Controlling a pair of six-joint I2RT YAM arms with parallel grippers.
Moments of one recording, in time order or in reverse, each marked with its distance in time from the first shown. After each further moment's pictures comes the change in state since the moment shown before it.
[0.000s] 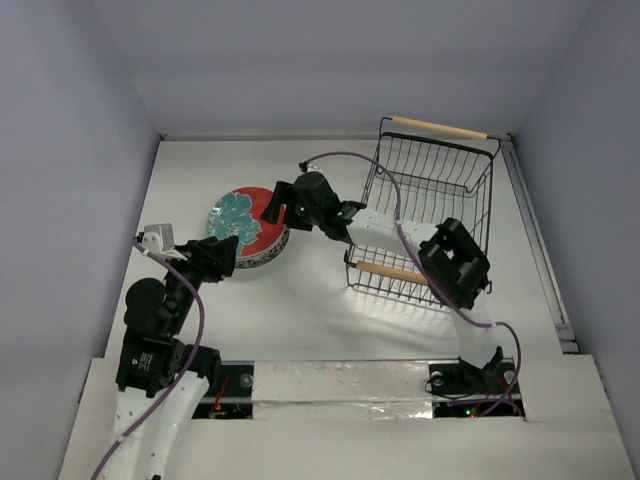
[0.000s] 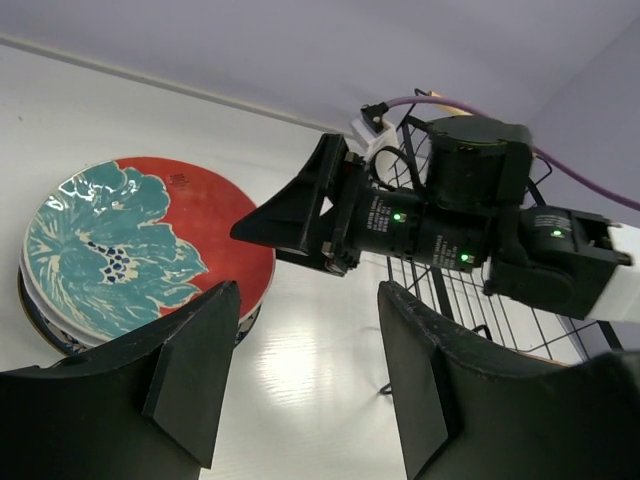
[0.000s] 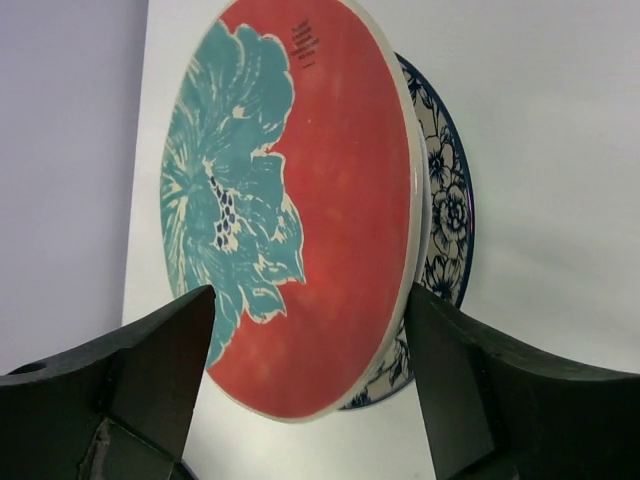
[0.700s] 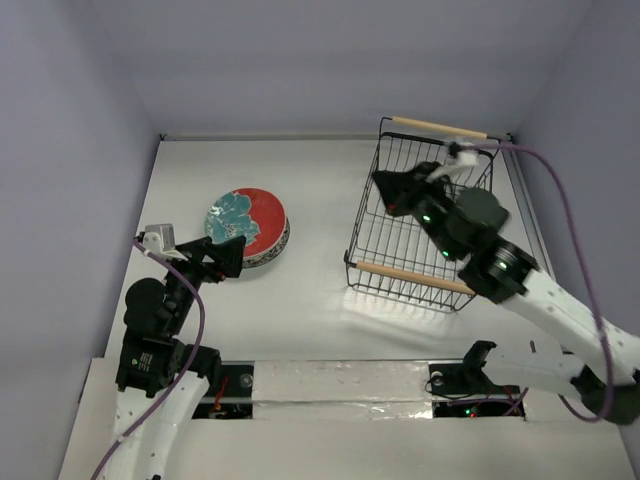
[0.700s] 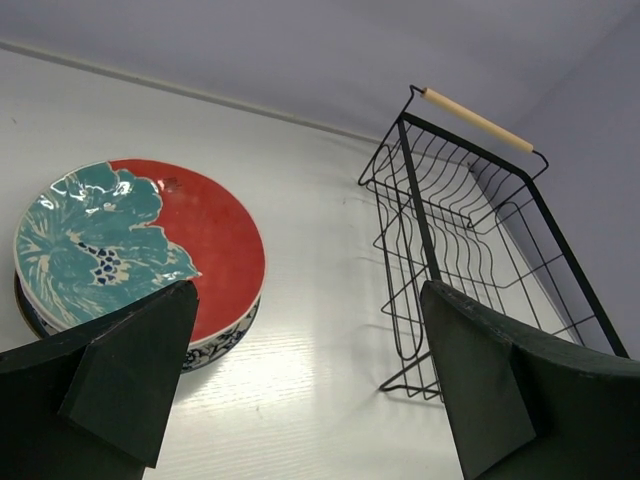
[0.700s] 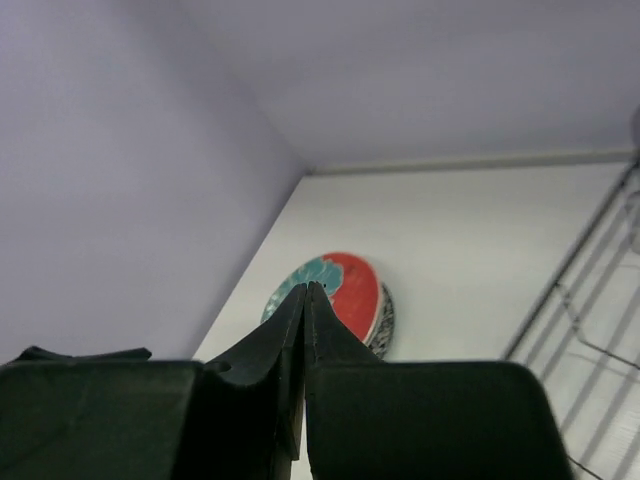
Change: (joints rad) left arm 0.000 0.000 0.001 0.000 0.011 0.008; right arm 0.031 -1.007 -0.389 -0.045 0.385 -0.365
